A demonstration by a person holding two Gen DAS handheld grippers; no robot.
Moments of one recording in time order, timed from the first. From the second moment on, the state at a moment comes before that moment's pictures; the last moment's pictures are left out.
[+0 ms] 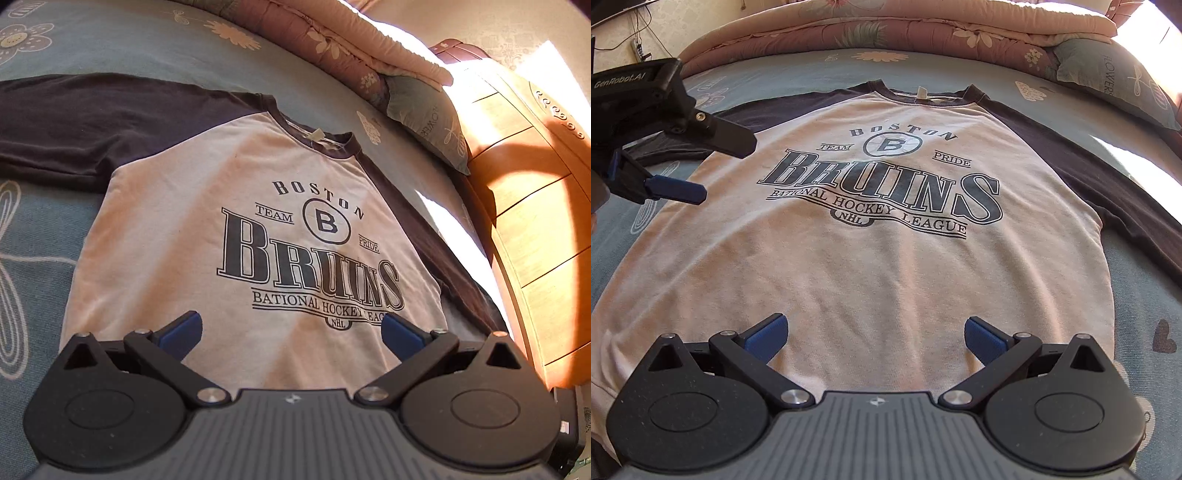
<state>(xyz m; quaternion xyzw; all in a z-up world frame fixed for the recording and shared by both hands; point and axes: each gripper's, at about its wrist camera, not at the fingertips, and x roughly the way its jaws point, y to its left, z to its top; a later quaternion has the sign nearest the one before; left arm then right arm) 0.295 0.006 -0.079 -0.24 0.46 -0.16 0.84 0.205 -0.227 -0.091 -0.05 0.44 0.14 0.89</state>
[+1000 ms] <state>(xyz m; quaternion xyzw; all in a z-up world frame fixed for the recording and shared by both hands) 0.233 0.356 -0.121 -0.56 0.24 0.12 0.79 0.213 -0.217 -0.101 -0.06 0.43 0.14 0.89</state>
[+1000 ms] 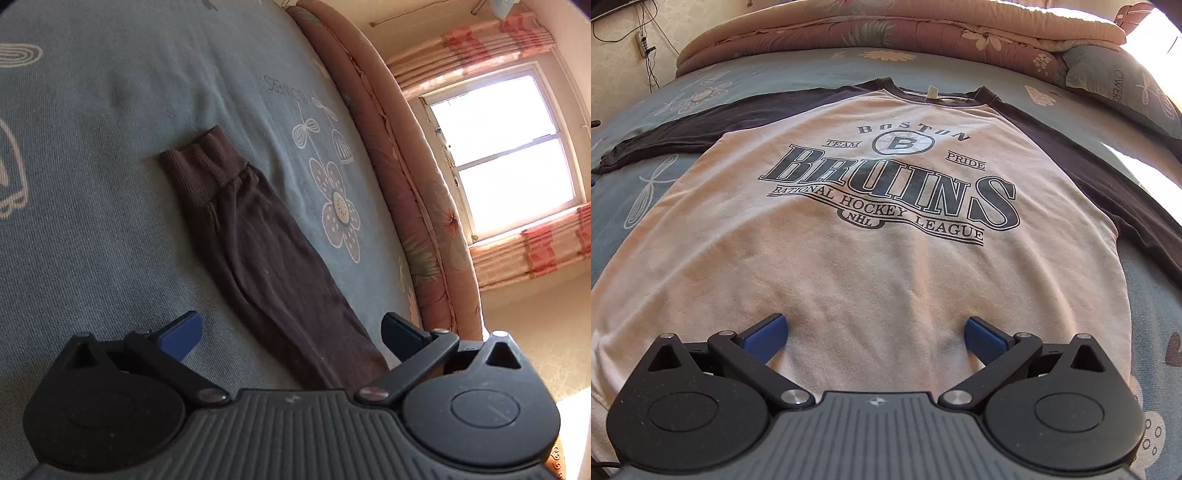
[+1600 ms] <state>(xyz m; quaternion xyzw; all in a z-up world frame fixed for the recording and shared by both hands) 0.302 0.385 -0.126 -0.56 0.19 0.13 0.80 0.214 -0.212 -0.103 -0.07 0.41 0.14 0.90</state>
